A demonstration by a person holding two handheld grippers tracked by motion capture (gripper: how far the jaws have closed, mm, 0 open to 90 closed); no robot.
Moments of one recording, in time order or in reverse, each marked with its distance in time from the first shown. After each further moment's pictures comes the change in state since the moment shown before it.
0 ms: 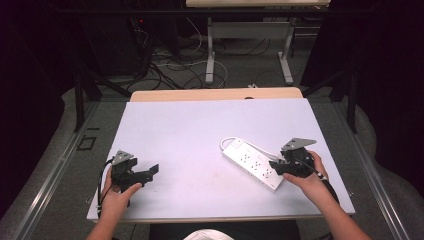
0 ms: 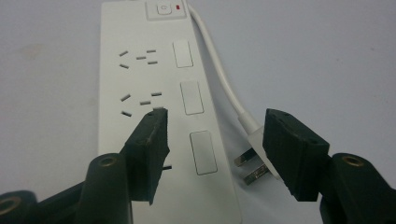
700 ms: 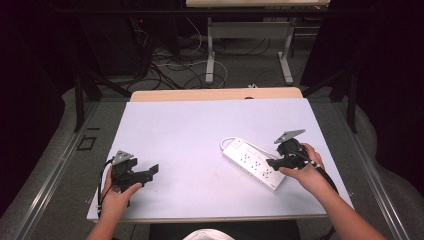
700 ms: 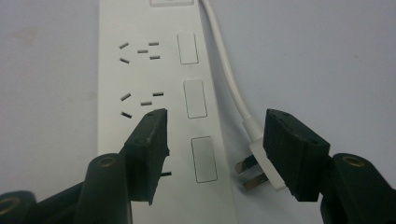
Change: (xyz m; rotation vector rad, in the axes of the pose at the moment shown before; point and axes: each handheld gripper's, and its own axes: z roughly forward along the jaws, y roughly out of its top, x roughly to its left) left arm 0.001 0.000 0.001 0.007 0.004 -0.001; right arm -0.003 0.026 0.010 0.137 0.031 -0.041
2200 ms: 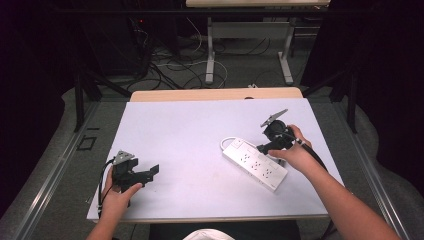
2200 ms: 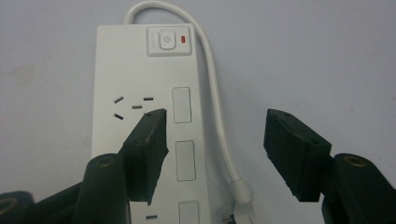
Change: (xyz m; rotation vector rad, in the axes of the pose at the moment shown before) left arm -0.001 0.000 0.001 0.013 -0.008 0.008; right arm -0.008 0.059 0.017 0.079 0.032 -0.046
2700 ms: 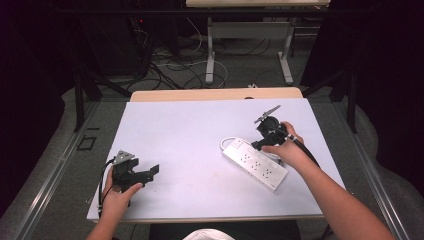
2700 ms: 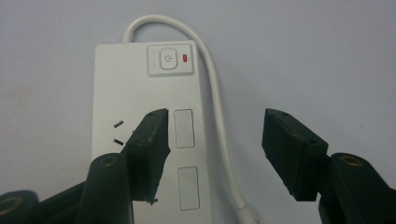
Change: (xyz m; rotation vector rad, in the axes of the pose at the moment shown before) left arm 0.000 0.000 0.001 -0.004 0.004 -0.001; right arm 0.002 0.018 0.014 0.007 0.010 0.023
